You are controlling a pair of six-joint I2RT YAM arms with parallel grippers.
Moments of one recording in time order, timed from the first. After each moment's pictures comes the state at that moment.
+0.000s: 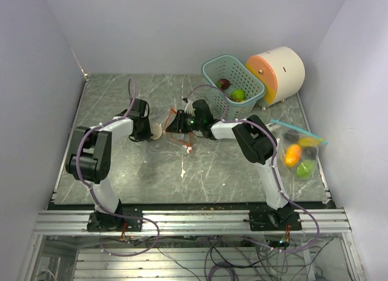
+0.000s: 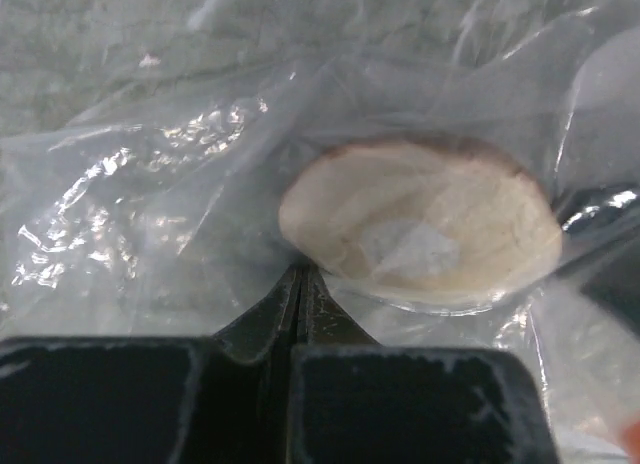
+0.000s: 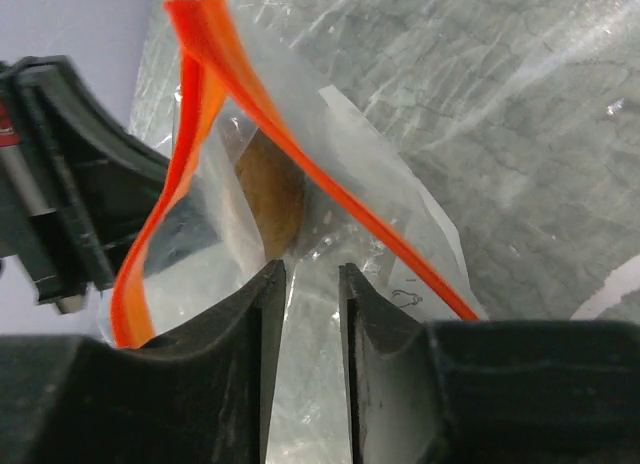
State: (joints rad) left arm -0.22 1.73 1.02 -0.33 -0.01 -0.40; right arm 0.63 2.32 1.43 0.46 -0.57 0.72
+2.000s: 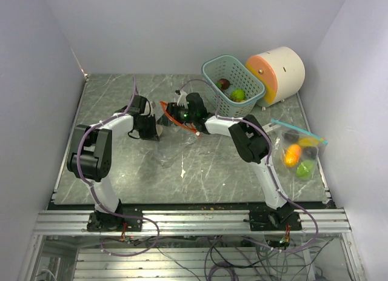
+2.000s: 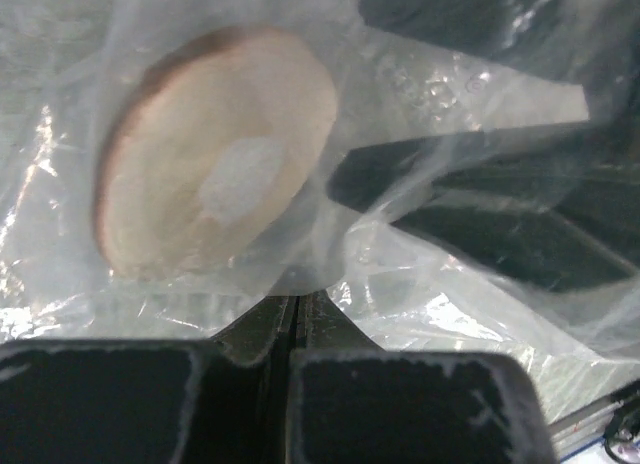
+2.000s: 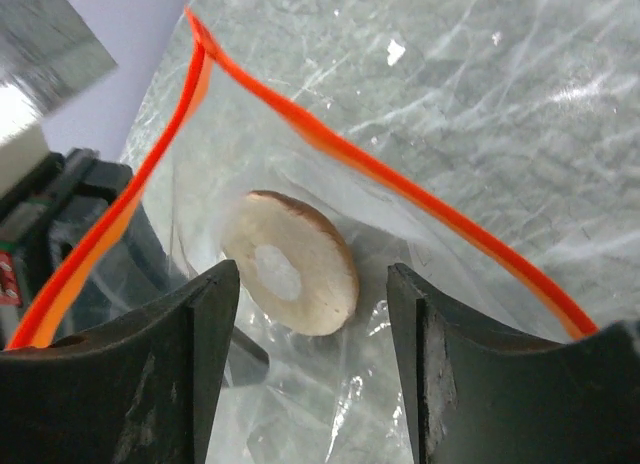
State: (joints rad) left arm -0.22 1.78 1.10 -0.40 0.27 -0.32; right arm 0.65 2.40 1.63 0.40 -0.55 0.61
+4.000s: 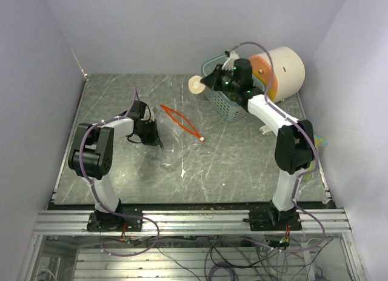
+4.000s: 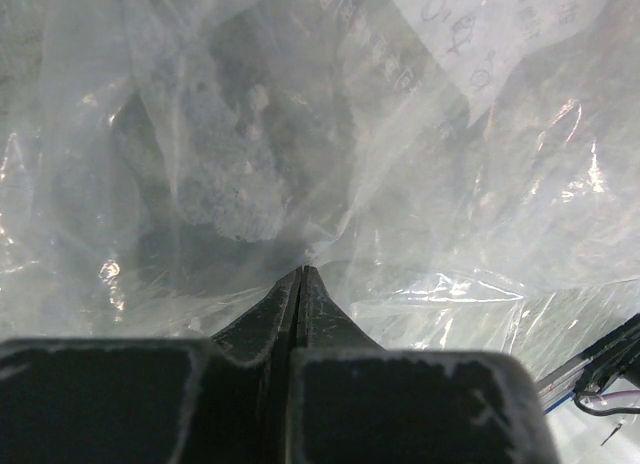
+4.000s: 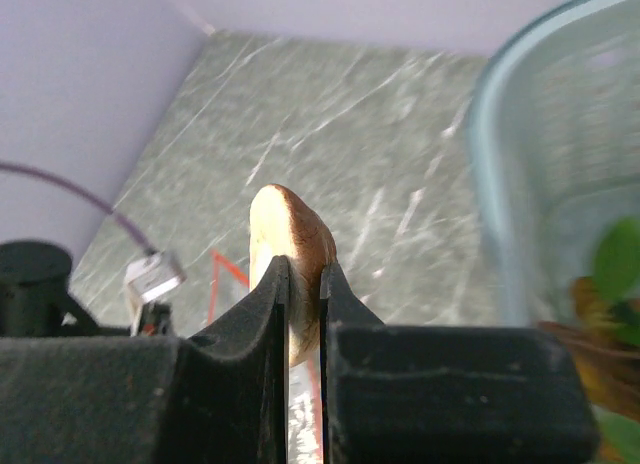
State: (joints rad) left arm -0.20 1.82 1.03 -0.35 0.41 -0.32; right arm 0.39 1.95 1.56 0.12 -0.38 0.43
